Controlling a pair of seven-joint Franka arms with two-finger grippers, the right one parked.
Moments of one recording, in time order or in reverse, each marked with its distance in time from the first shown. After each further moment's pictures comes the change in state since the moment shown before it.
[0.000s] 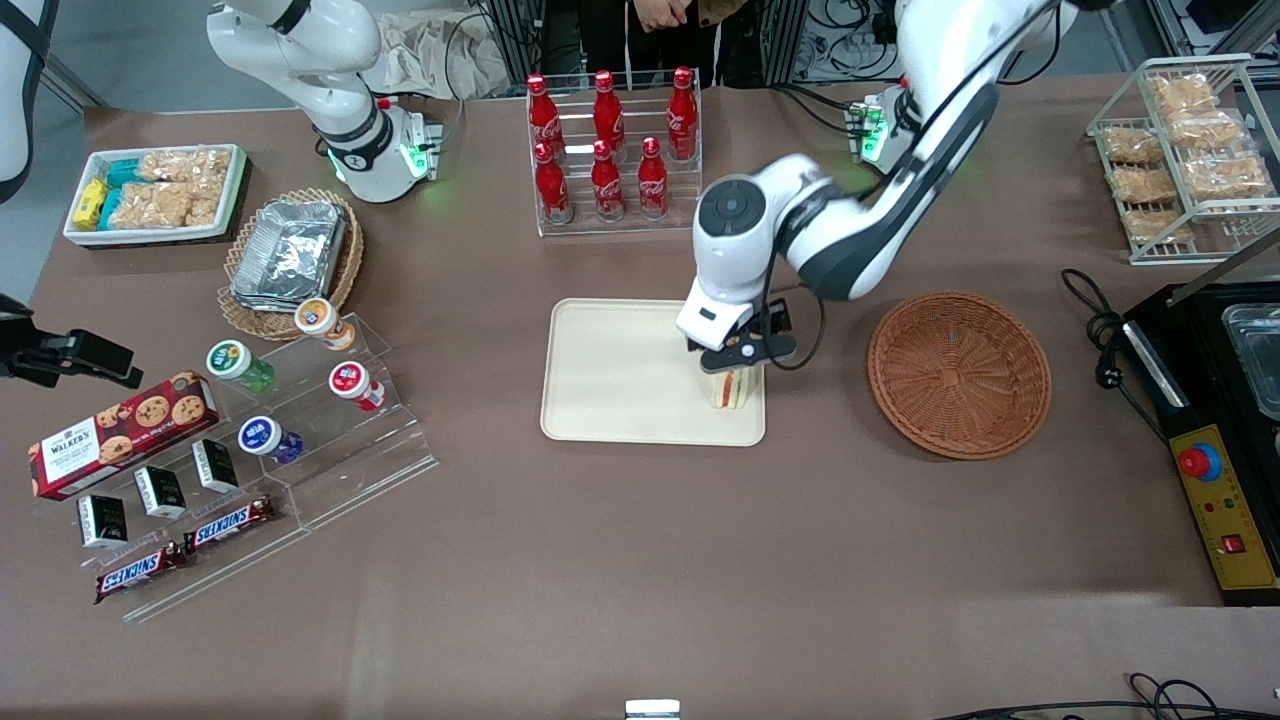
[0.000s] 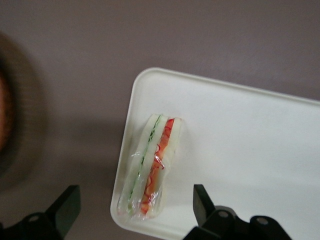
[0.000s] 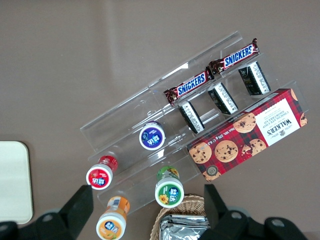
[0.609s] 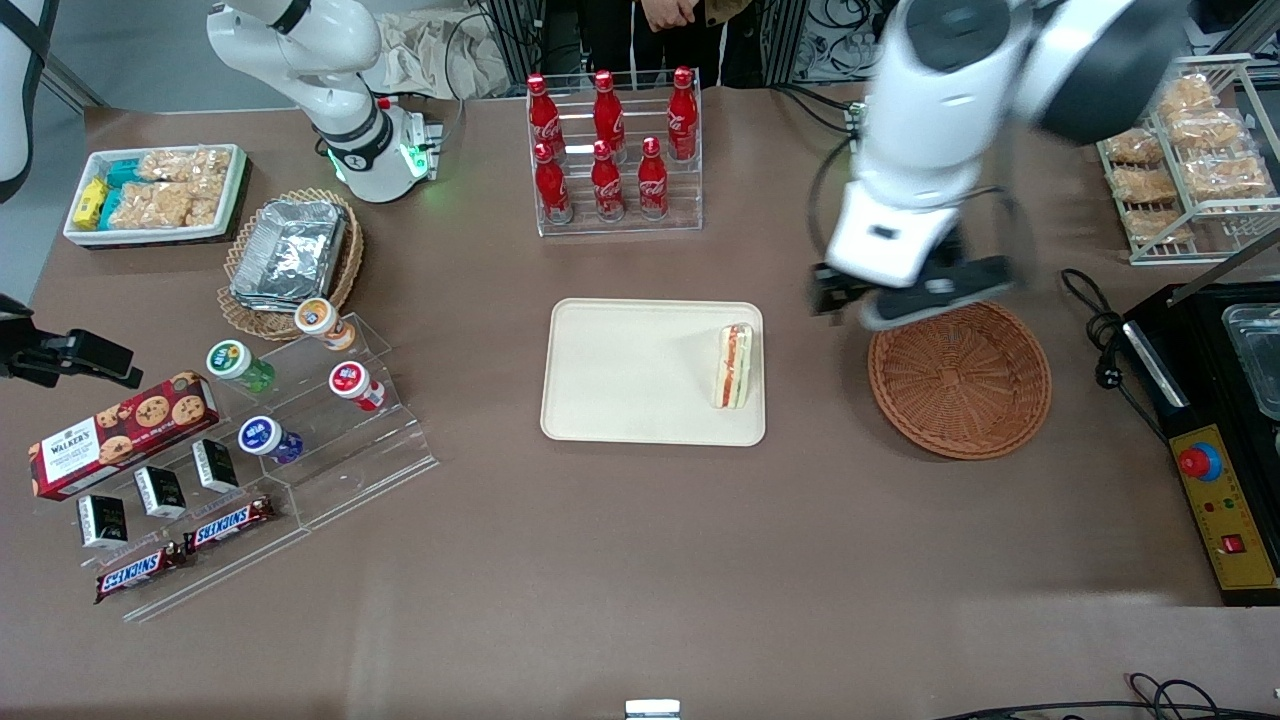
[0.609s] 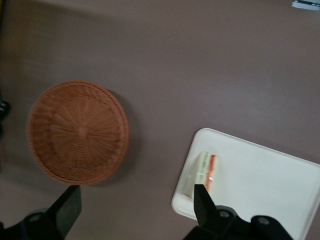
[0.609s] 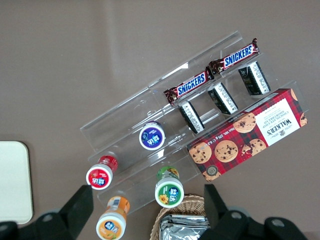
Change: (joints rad) arm 0.222 -0.274 0.055 0.284 -0.155 -0.417 0.340
